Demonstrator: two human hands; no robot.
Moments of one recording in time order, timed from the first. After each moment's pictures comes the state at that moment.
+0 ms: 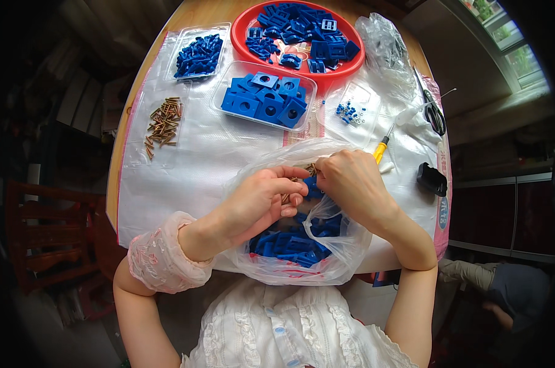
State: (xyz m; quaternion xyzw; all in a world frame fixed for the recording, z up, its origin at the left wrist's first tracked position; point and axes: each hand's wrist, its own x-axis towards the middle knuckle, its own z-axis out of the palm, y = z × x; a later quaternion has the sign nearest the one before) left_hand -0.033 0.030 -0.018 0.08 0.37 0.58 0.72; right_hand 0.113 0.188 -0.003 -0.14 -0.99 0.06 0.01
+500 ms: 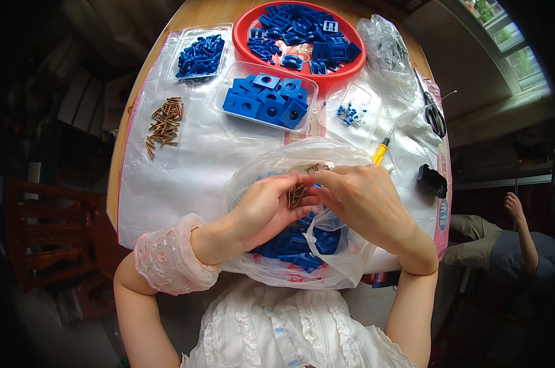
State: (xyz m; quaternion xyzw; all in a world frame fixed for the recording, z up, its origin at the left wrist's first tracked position) left_hand -0.015 0.033 -0.029 0.01 0.32 0.61 0.72; right_hand 0.126 0.169 0.042 -0.09 -0.99 0.14 0.02
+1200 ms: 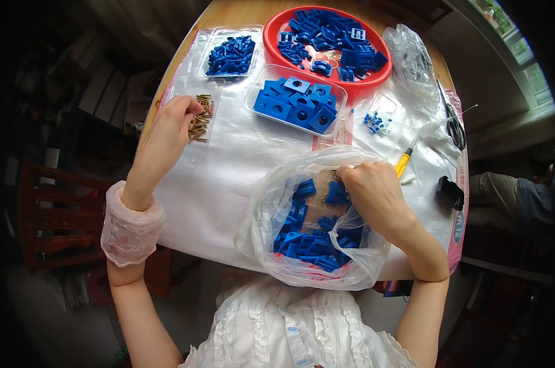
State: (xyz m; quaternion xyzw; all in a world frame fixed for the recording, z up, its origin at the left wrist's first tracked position) left_hand -0.203 -0.032 0.001 0.48 0.83 0.27 0.06; right_hand 0.110 0.180 0.006 -0.10 -0.99 0.01 -0.02
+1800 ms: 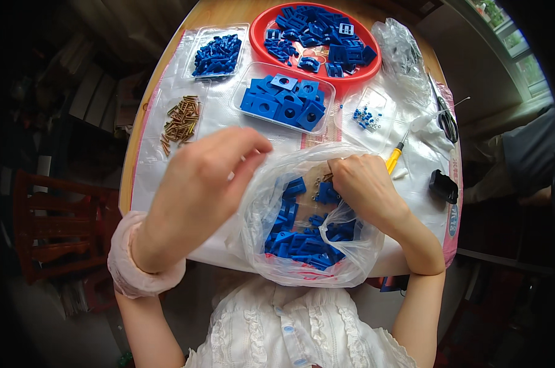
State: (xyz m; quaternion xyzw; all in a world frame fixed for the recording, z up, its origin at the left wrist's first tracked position) left_hand -0.079 -0.010 0.063 0.60 0.72 0.34 0.07; right_hand 0.107 0.190 -0.006 -0.10 -0.99 0.02 -0.03
